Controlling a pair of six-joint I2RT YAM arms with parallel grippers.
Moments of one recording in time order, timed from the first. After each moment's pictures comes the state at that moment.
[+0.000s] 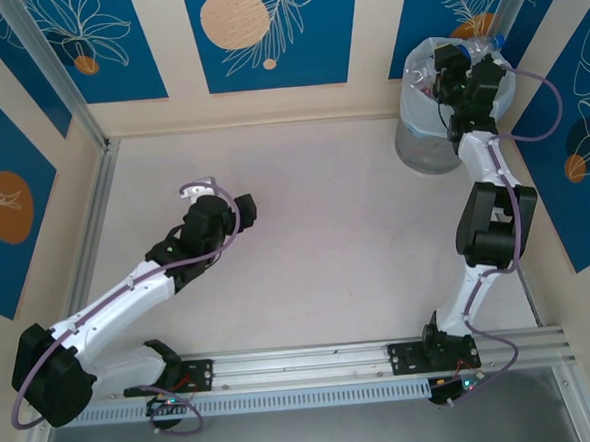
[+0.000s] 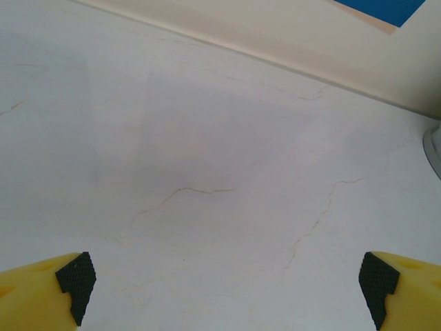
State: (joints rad) left arm -0.65 1.14 0.83 -0.24 -0.43 -0.66; right arm -0.21 1.94 1.64 0.33 -0.36 1.38
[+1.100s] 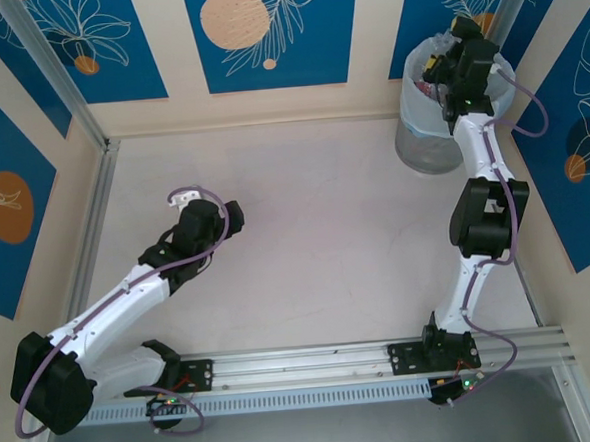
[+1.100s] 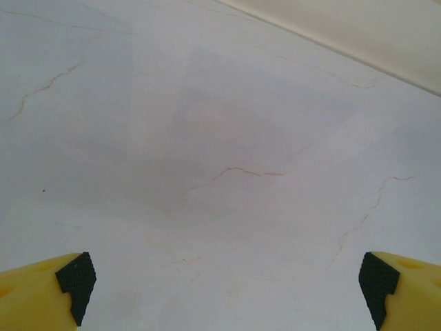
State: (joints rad) left arm -0.57 1.11 0.78 -0.31 -0.40 -0.71; right arm -0.17 2.02 1.93 0.06 -0.12 1.88
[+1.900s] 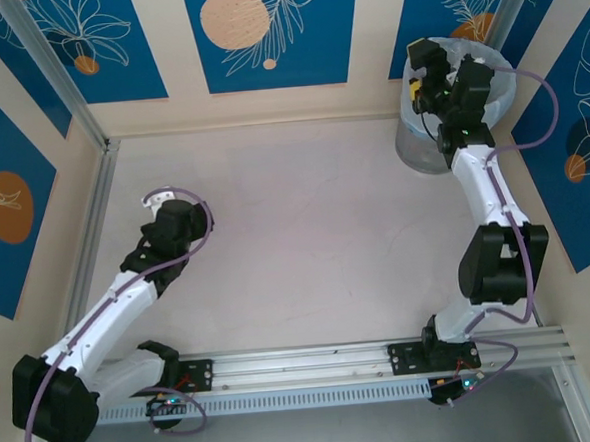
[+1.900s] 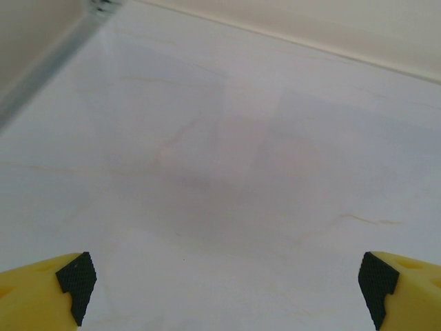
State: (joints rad) left arm -0.39 1.02 0.73 -0.33 -0.53 -0.49; right arm -0.08 1.60 1.48 0.13 -0.38 1.24
